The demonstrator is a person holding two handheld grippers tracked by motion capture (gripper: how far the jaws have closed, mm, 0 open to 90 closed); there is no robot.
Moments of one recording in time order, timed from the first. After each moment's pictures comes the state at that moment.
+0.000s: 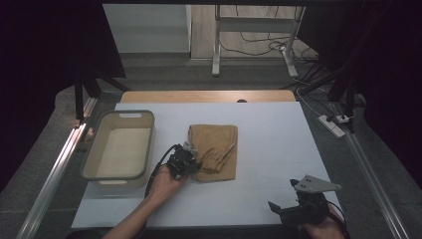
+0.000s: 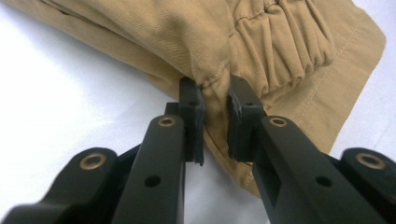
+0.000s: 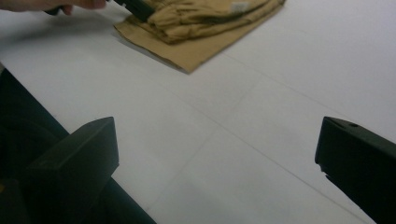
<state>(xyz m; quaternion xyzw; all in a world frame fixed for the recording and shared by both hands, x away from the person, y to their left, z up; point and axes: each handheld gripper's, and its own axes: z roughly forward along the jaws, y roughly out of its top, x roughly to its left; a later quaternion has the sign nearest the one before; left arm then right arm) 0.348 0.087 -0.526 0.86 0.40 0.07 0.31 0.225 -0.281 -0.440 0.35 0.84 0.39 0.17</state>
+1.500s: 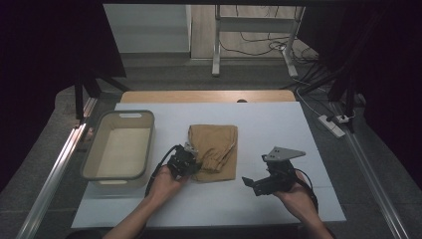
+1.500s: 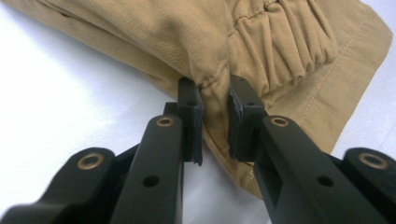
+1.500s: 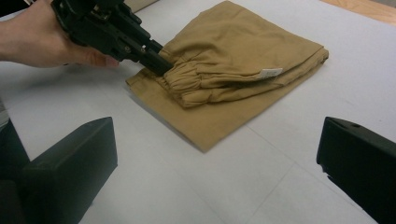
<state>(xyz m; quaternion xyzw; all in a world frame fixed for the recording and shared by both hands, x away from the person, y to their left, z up) 0.347 0.084 -0.525 0.86 0.40 0.08 0.30 0.296 -0.218 -0.433 0.31 0.85 0.41 0.14</state>
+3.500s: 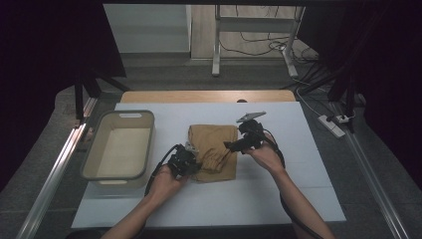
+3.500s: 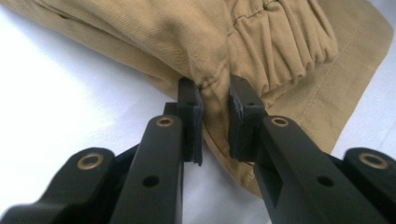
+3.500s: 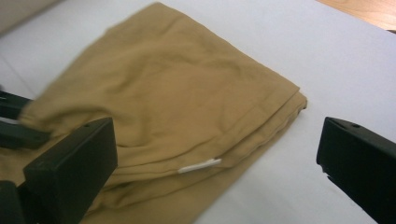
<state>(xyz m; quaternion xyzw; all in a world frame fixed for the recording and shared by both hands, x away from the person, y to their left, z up) 0.348 0.084 -0.523 0.86 0.40 0.08 0.30 0.436 -0.158 -0.470 0.34 0.86 0.35 0.14</state>
